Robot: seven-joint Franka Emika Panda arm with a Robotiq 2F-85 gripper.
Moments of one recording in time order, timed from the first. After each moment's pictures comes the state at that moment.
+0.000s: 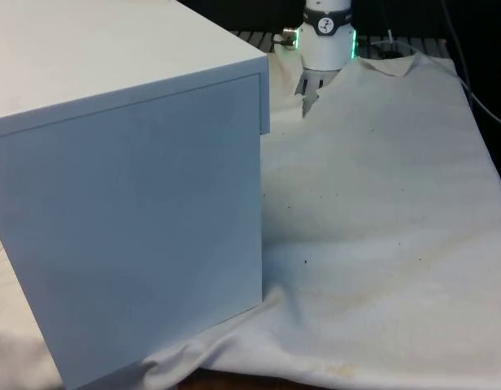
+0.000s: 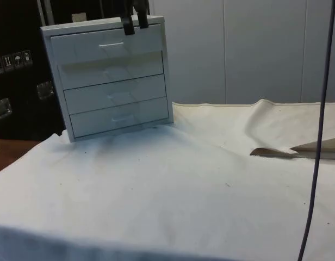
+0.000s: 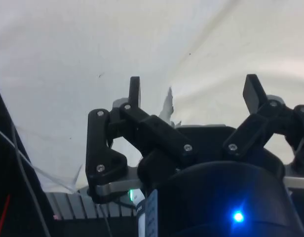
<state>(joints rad) 0.63 0.07 -0.64 -1.87 -0.03 1.88 -0.03</state>
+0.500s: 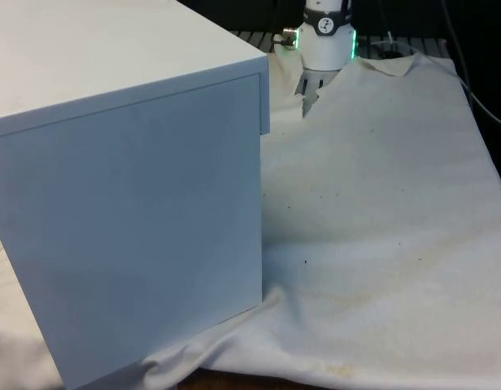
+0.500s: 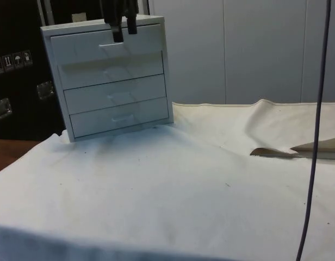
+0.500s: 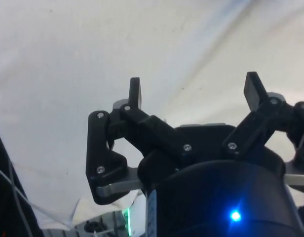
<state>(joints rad) 0.62 0.12 -0.64 -1.87 -0.02 2.01 -0.06</state>
